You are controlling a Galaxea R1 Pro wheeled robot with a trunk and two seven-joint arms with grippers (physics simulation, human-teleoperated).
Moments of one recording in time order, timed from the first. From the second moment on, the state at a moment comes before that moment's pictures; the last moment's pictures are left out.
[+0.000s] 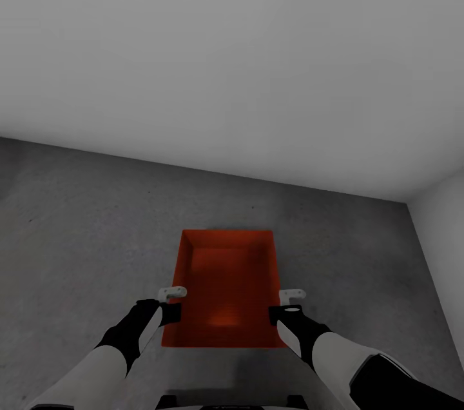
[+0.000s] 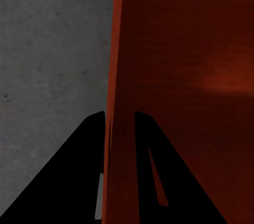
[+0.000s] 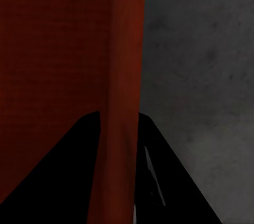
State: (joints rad) left arm -0.67 -0.04 -0.02 -0.49 0.13 0.49 0.05; right arm -0.82 0.13 0.63 -0.10 -0.57 0.12 -0.27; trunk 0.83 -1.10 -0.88
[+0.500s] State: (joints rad) left arm -0.67 -0.04 -0.02 -0.49 0.13 0.50 0.05; right arm -0.82 0.13 0.63 -0.10 -0.57 0.13 -0.28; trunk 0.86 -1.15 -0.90
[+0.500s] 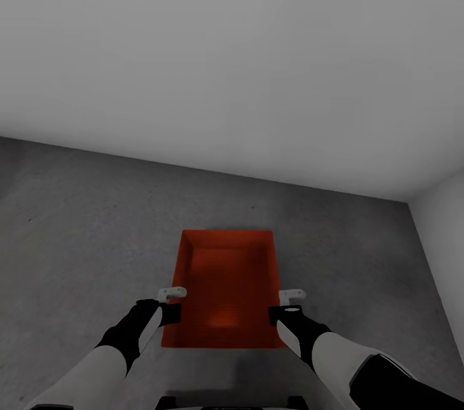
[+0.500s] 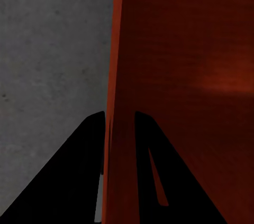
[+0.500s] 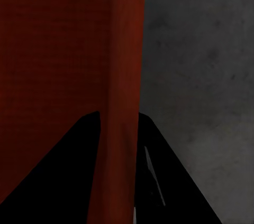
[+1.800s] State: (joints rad) left arm -0.67 -0.04 -0.03 -0.49 0.14 0.50 0.05; right arm -0.82 0.13 0.63 -0.10 -0.57 0.12 -0.28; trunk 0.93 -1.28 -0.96
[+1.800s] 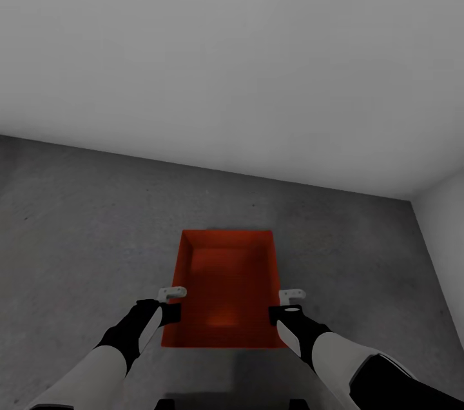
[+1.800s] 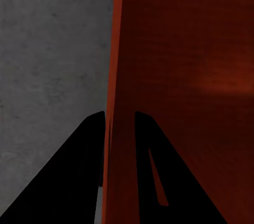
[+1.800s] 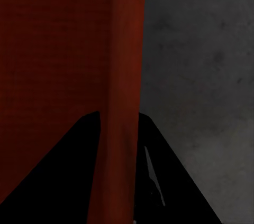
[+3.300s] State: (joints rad) left arm -0.67 -0.06 -0.03 -0.50 0.09 0.50 0.06; right arm -0.82 0.13 0.64 -0.09 -0.57 0.15 -0.28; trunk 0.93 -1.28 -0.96
